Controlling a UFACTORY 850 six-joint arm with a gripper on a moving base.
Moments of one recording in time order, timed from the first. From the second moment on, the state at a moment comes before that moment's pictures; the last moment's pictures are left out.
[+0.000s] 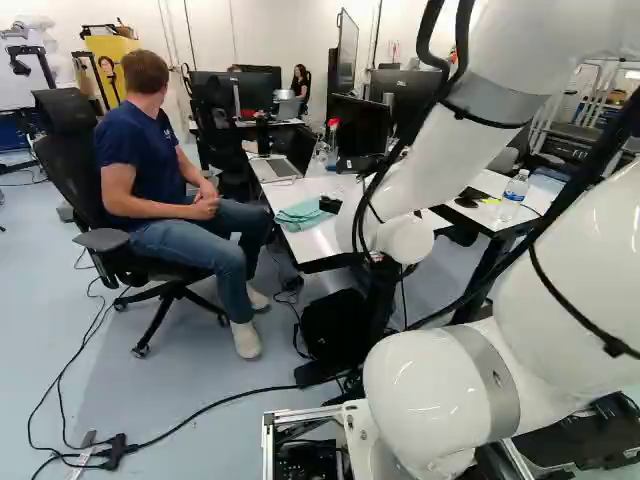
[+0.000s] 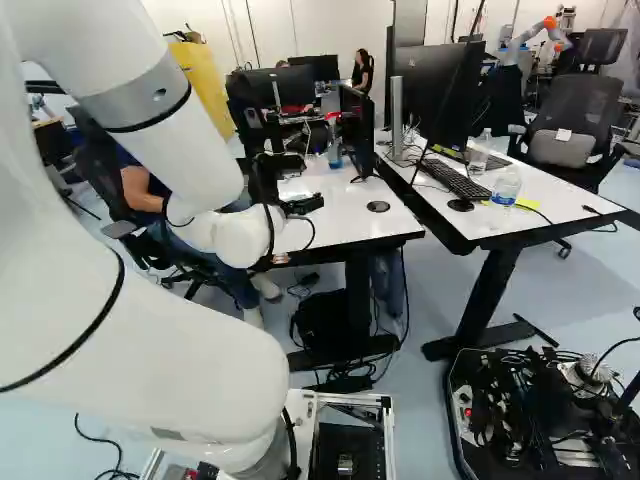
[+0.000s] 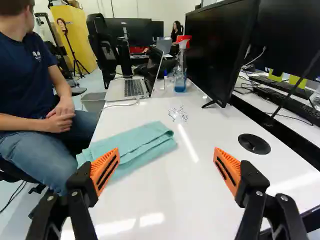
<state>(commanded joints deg) 1.0 11.3 -14.2 -1.4 48.6 0.0</state>
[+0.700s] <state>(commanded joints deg) 1.9 6.3 -23.7 -10.3 39.5 0.0</state>
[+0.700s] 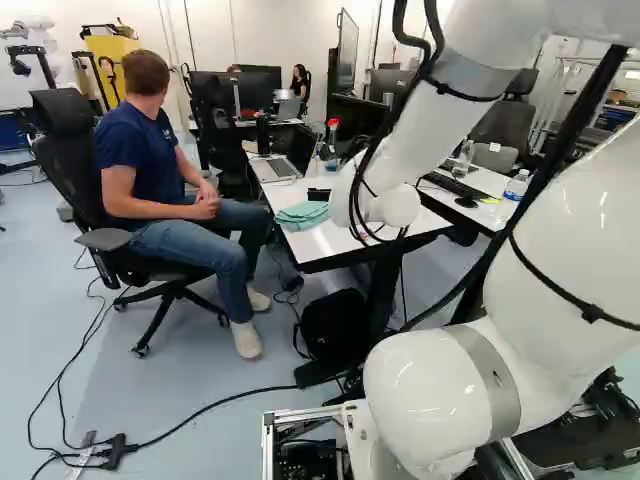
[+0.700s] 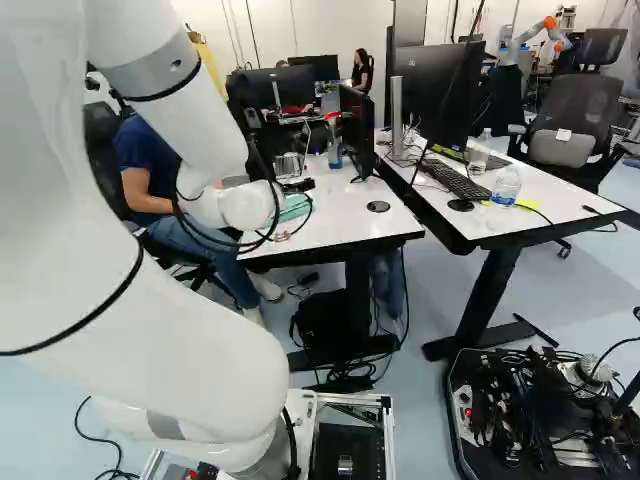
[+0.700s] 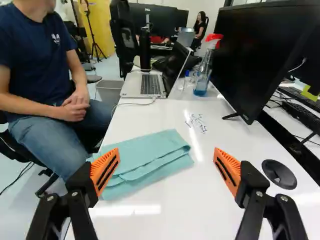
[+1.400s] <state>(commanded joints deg) 2.5 3.6 -31.3 -21.1 24.1 0.0</state>
